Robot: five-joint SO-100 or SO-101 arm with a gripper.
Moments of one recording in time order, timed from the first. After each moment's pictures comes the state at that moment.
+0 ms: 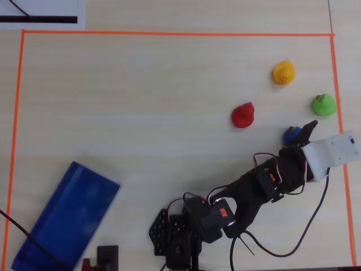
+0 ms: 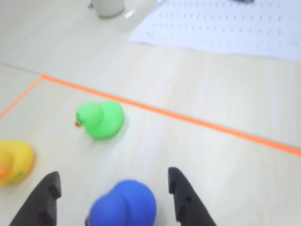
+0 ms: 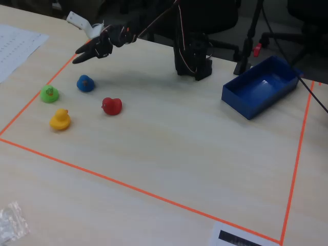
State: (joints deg) arm 67.0 94.4 133.3 -23.8 -78.3
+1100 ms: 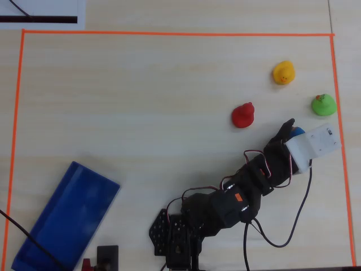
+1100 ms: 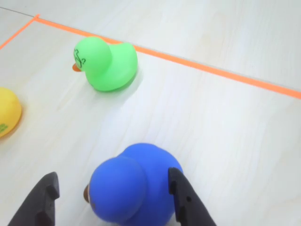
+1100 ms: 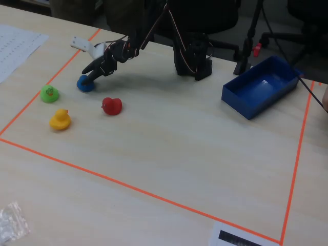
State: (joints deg) arm 62.5 80.1 133.9 -33.1 -79.5
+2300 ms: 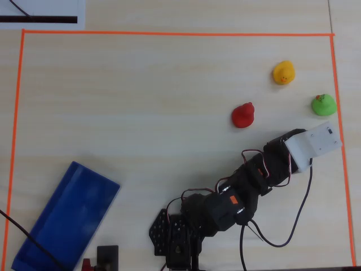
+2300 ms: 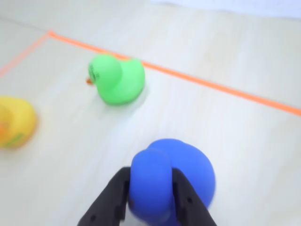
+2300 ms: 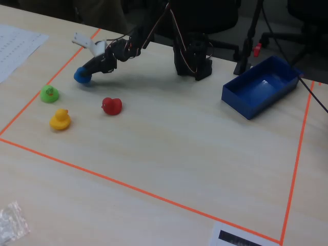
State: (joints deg) arm 60.9 85.3 136.4 -34.2 -78.1
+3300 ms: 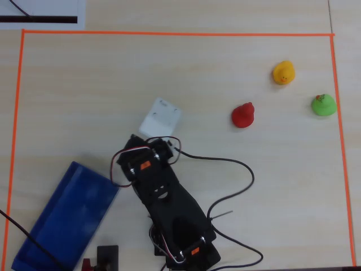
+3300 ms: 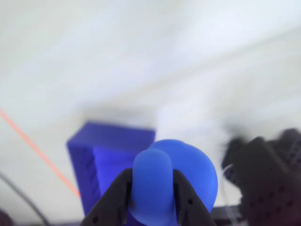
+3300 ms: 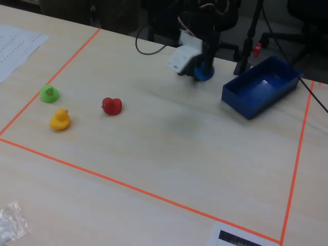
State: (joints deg) arm -28.9 129.6 104.1 98.7 -29.3
